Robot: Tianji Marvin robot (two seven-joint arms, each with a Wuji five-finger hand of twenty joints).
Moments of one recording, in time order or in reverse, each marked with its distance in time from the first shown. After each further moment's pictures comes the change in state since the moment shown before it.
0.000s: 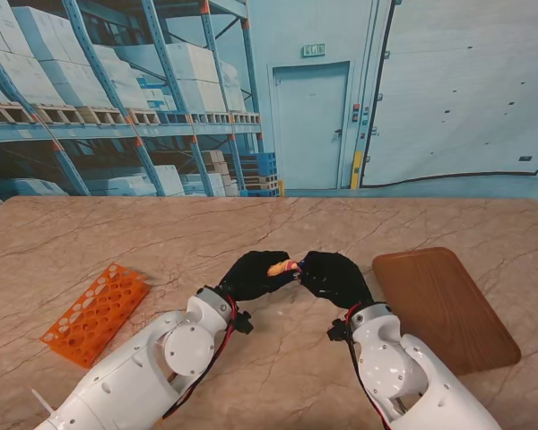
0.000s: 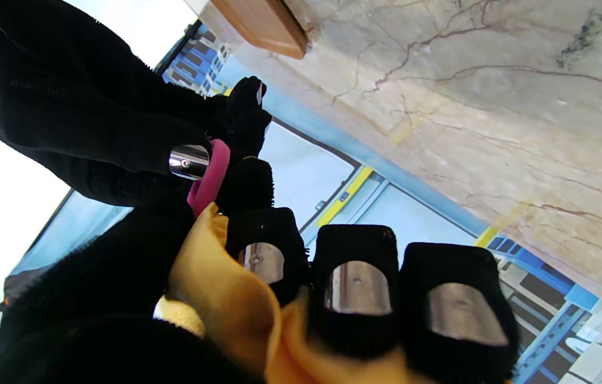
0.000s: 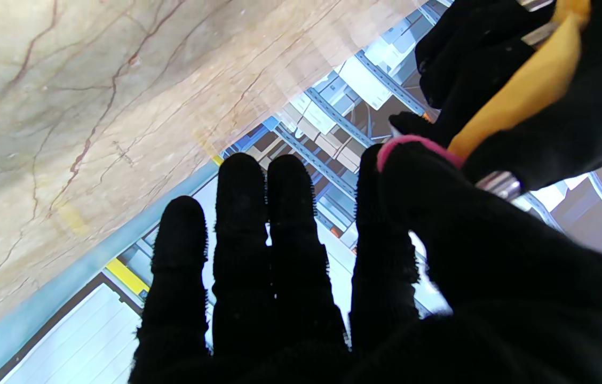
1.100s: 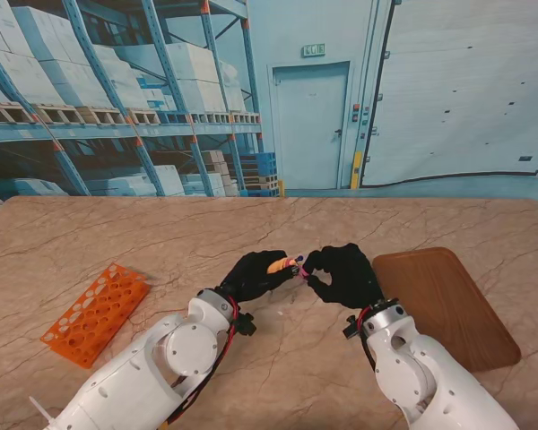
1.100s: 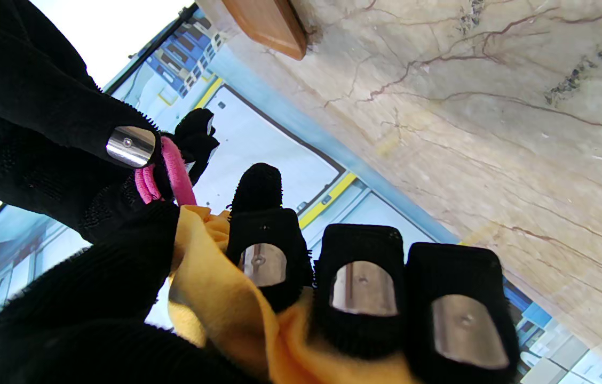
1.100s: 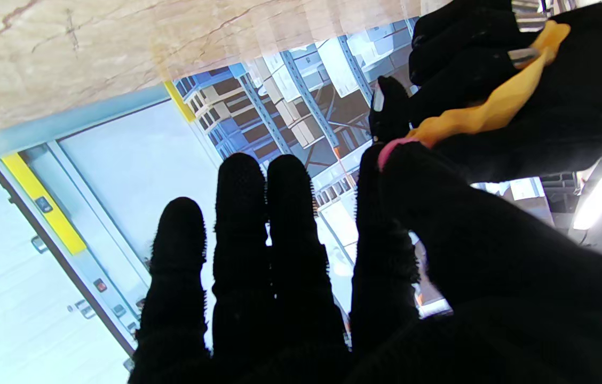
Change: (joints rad) left arm 0.034 -0.008 -0.022 -0.055 -0.087 0.090 -0.036; right arm -0.017 0.036 0.052 0.019 -0.329 -0.205 -0.131; left_hand -0.076 0.038 0.071 0.036 -0.040 0.065 -0.004 0.046 0.010 0.015 0.008 -0.024 0.000 0.035 0.000 -0.002 -0.002 0.023 0.001 0.134; right_hand 0.000 0.000 -0.001 0.000 0.000 0.000 -0.005 -0.010 0.000 0.001 0.000 0.000 0.000 0.002 0.000 0.000 -0.011 0.014 0.000 -0.012
